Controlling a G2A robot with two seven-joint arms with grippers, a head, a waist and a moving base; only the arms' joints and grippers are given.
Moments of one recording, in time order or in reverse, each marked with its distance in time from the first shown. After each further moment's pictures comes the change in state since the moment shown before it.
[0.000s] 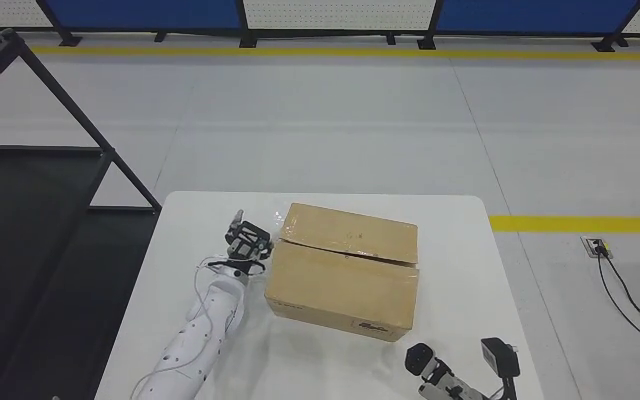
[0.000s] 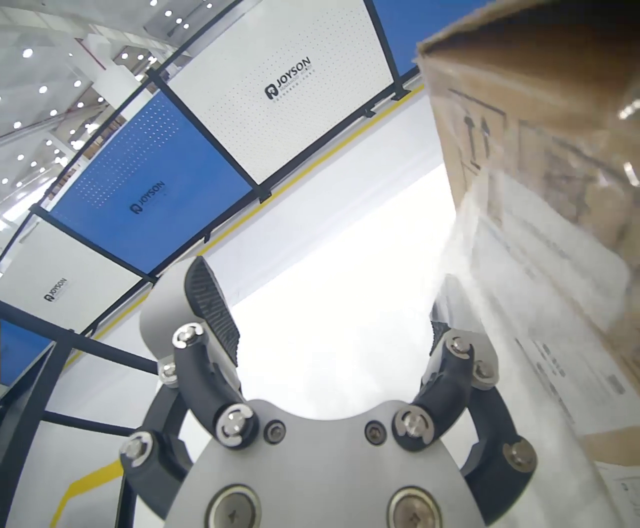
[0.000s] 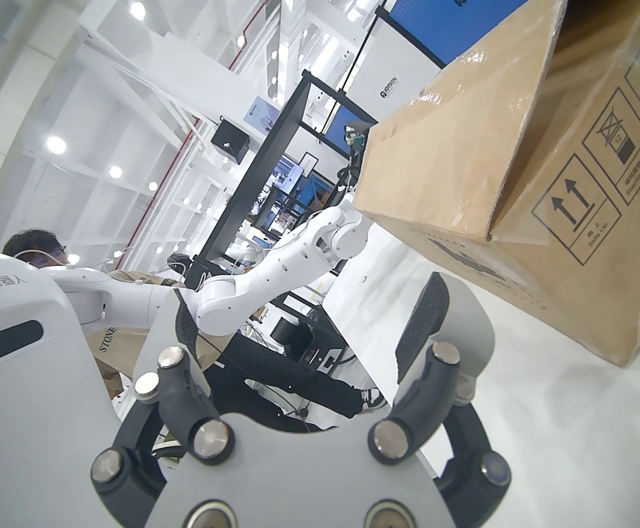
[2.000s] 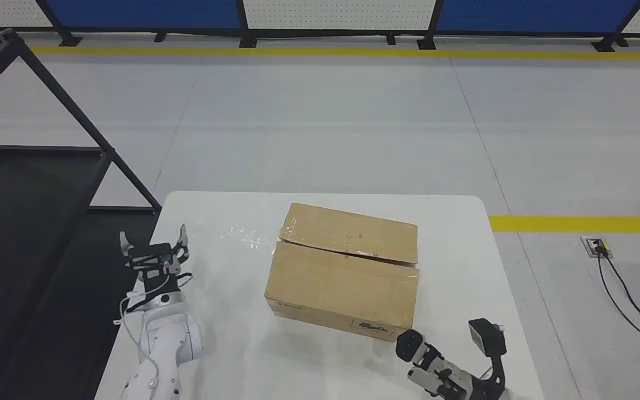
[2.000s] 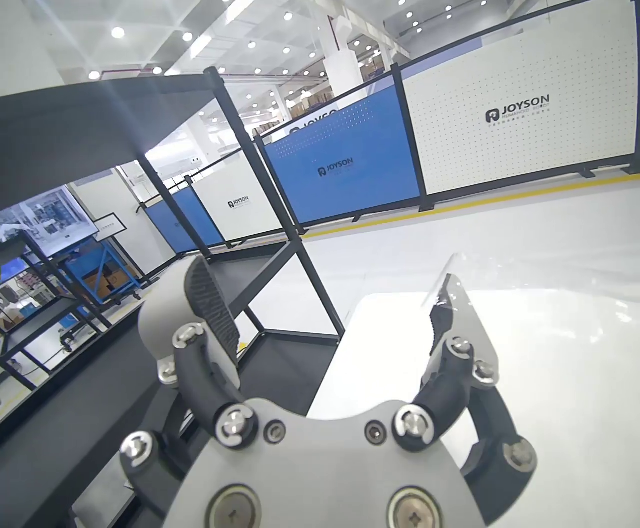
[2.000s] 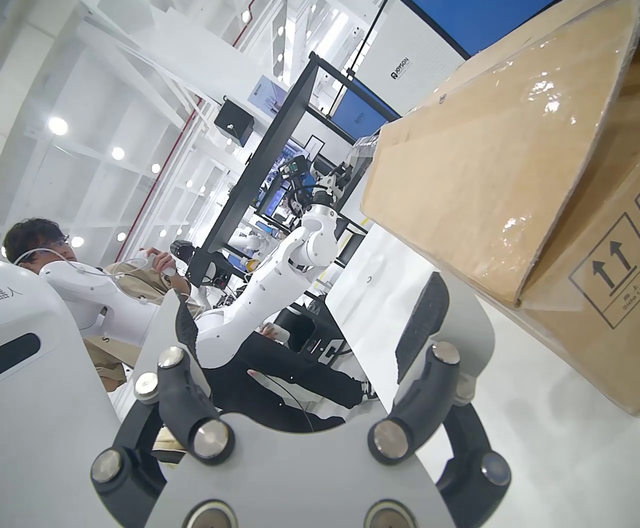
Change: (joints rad) left arm 0.359 0.024 -0.392 -0.440 -0.051 0.360 -0.002; right arm 0.105 0.019 -0.048 0.001 0.034 0.062 0.061
